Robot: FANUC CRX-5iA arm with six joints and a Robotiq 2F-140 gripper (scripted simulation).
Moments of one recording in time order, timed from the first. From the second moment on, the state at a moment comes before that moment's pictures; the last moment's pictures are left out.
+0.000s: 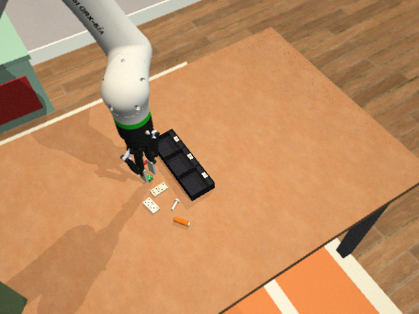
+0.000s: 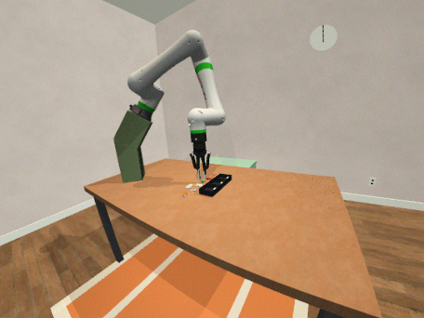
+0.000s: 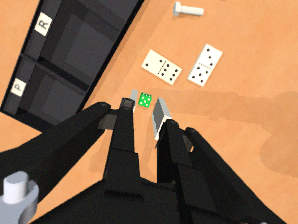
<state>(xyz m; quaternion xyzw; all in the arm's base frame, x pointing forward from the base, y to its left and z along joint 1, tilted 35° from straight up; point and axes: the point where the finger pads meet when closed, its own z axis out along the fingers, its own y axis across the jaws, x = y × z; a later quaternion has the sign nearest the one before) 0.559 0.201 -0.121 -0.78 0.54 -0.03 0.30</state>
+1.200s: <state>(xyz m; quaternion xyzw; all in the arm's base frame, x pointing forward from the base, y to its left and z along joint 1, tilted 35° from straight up) 0.566 0.211 -0.138 -0.78 0.54 -0.03 0.30</state>
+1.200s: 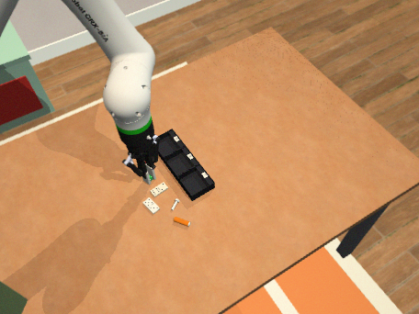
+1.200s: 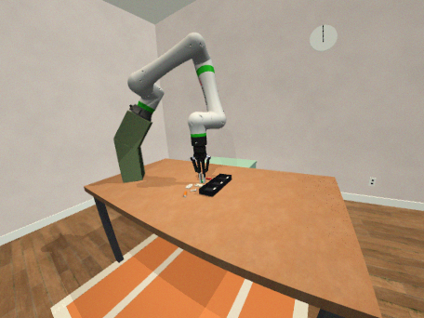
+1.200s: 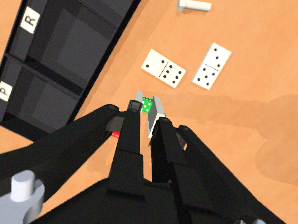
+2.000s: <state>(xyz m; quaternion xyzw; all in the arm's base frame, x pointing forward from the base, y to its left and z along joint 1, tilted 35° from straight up) 0.564 0.208 -0.132 -0.78 0.54 -0.03 0.30</state>
